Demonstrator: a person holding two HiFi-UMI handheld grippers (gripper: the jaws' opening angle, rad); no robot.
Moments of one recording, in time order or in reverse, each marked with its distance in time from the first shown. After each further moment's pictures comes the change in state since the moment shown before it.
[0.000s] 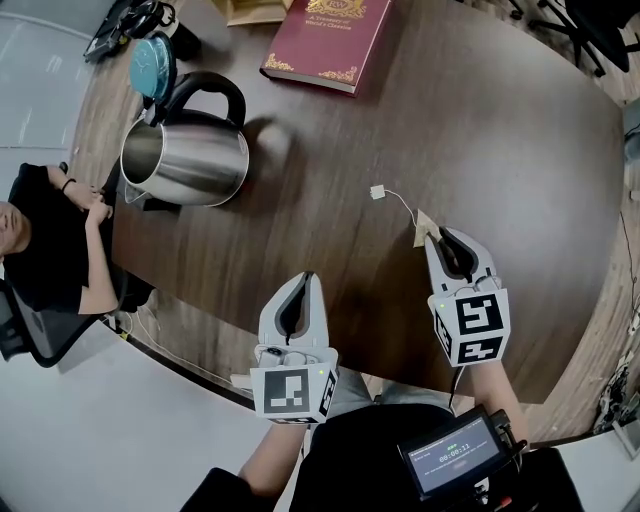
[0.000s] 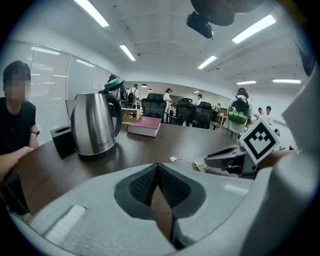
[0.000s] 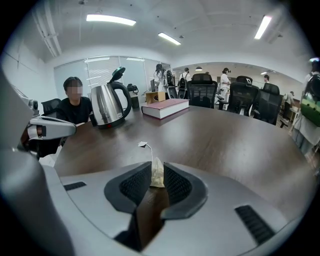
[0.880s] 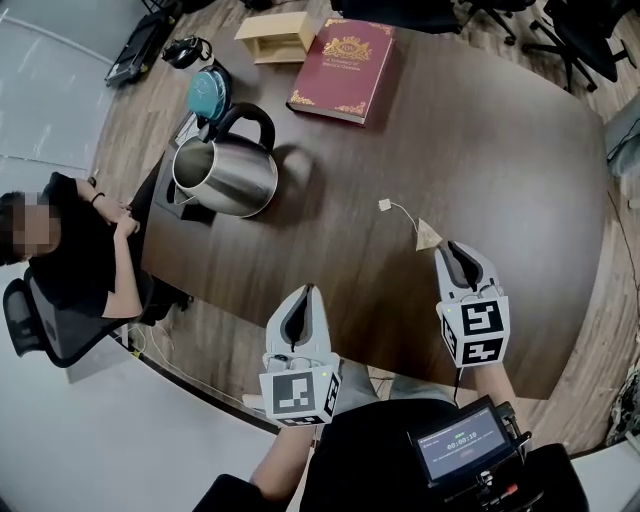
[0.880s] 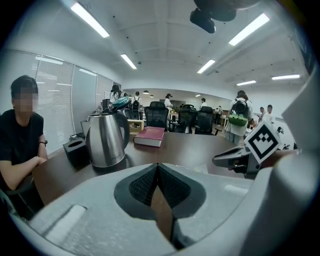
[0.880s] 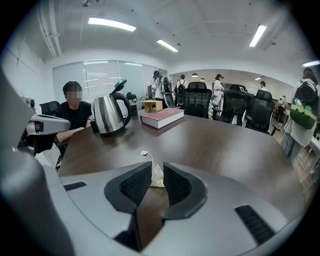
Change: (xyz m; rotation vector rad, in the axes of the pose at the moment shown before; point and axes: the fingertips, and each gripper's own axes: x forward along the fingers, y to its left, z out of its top) left arm -0.053 0.008 0.031 0.031 -0.068 0.049; right arm -0.050 0.004 0.020 0.001 -0.055 -0.062
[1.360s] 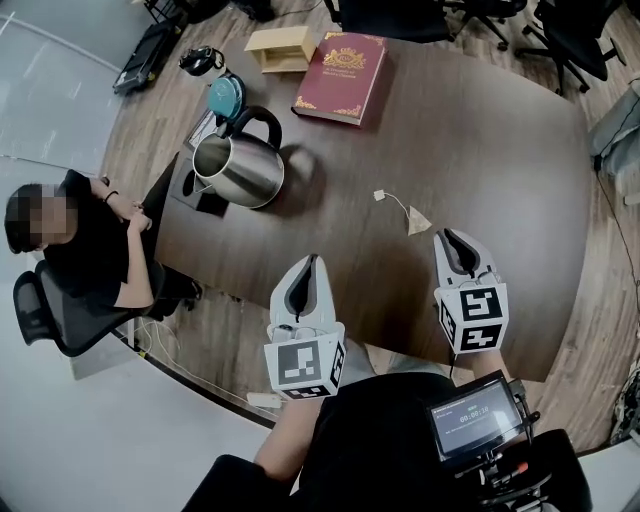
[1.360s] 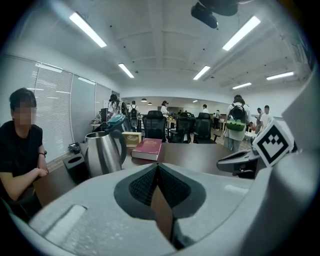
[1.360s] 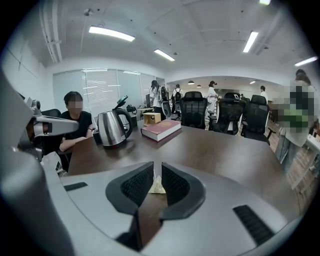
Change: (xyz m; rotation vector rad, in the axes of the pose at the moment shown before) left arm -0.020 -0.018 0.054 0.030 -0.089 -0.006; right arm -0.052 0.002 0.035 0.027 -0.090 -0.024
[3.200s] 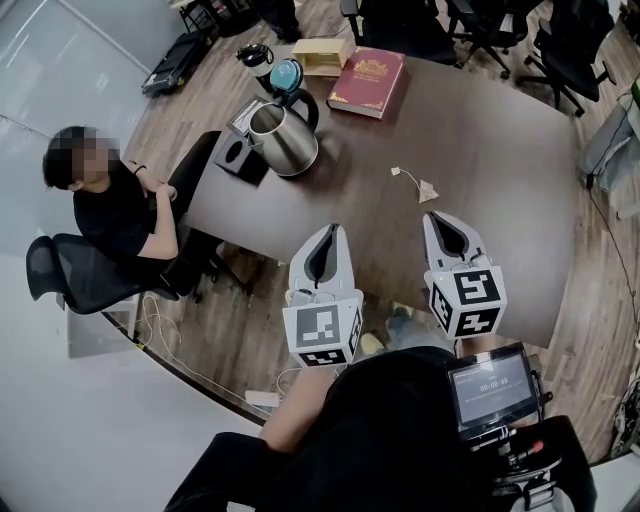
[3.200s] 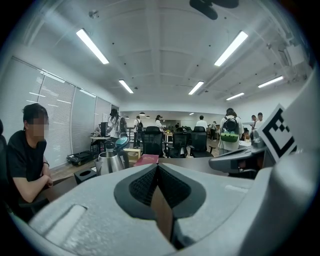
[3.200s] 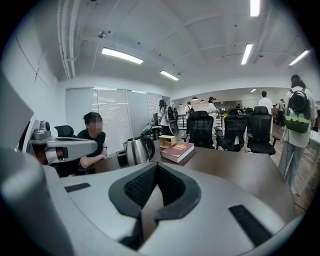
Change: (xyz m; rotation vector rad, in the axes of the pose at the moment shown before) left arm -0.116 -0.008 0.037 0.011 -0.166 -0.017; right arm -0.114 0.107 0.058 0.008 -0.203 0.074
